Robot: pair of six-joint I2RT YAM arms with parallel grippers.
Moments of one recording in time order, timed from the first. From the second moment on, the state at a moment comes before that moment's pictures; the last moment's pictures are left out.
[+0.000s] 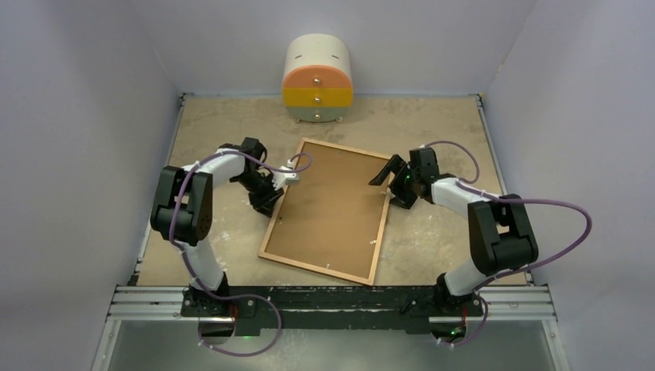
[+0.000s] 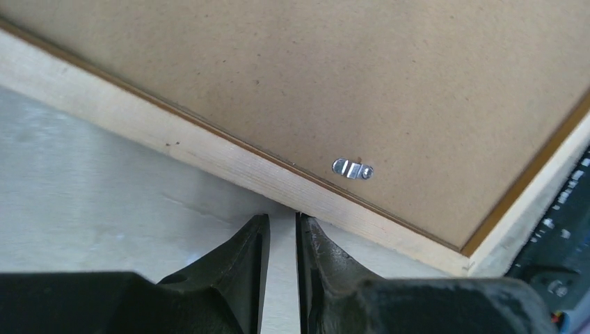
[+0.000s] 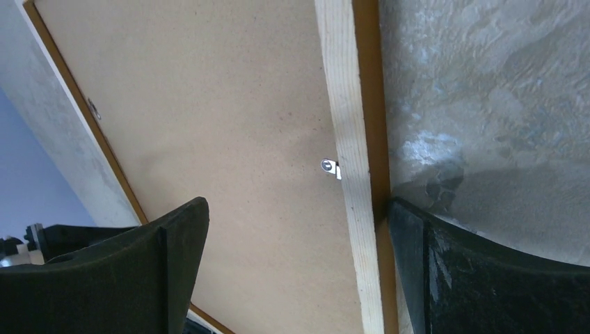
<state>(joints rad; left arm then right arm) -0.21 1.83 1.15 -0.87 0.50 0.94 0.22 1.56 0.78 -0.14 -0.28 0.89</state>
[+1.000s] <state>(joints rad) -0.04 1.96 1.22 -1.06 0.91 0.95 0.84 1.75 0.95 0.13 -0.34 0.87</state>
